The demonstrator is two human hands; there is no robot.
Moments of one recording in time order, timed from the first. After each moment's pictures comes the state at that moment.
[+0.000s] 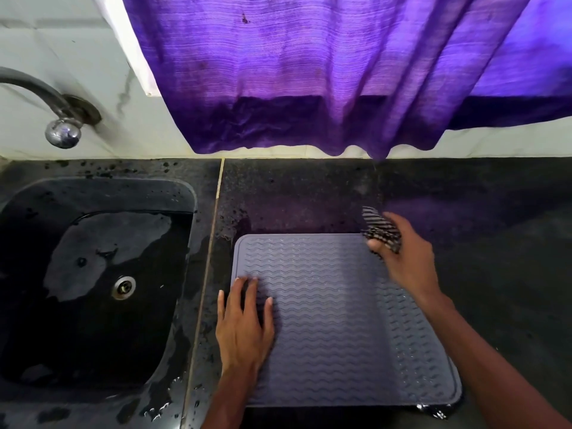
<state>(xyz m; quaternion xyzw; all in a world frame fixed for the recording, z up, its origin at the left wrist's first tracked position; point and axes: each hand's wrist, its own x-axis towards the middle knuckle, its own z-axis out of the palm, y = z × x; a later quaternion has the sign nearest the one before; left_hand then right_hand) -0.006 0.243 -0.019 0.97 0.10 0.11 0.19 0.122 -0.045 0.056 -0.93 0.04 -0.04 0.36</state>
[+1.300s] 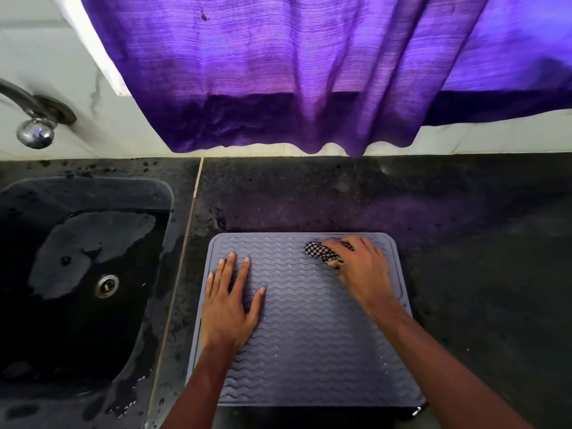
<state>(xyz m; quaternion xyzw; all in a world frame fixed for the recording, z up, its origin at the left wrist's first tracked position) 0.022 0.229 -0.026 0.98 0.04 0.03 0.17 0.113 -0.038 0.028 -0.98 -0.12 -0.03 0.14</state>
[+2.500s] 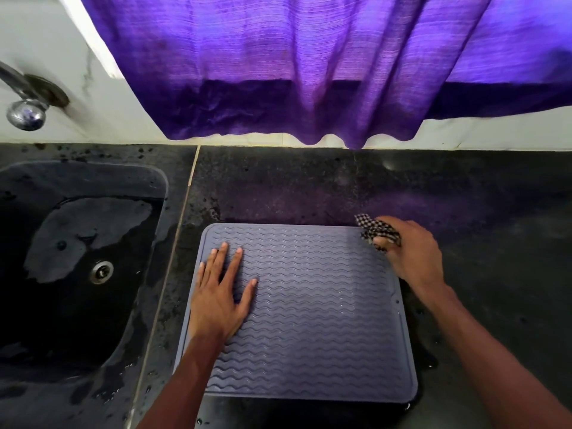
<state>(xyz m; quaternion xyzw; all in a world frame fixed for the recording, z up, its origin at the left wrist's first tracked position) 0.023 0.226 -0.021 0.98 0.05 0.04 0.16 0.140 -0.122 0.045 -0.98 0.01 -0.01 0.22</state>
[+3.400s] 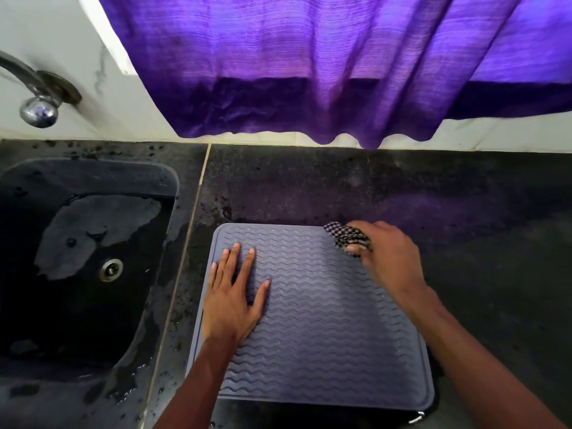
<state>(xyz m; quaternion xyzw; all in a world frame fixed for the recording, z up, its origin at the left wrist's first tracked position) 0.023 0.226 -0.024 0.98 0.05 0.05 0.16 0.132 -0.055 0.068 -0.98 -0.10 0.00 0.15</state>
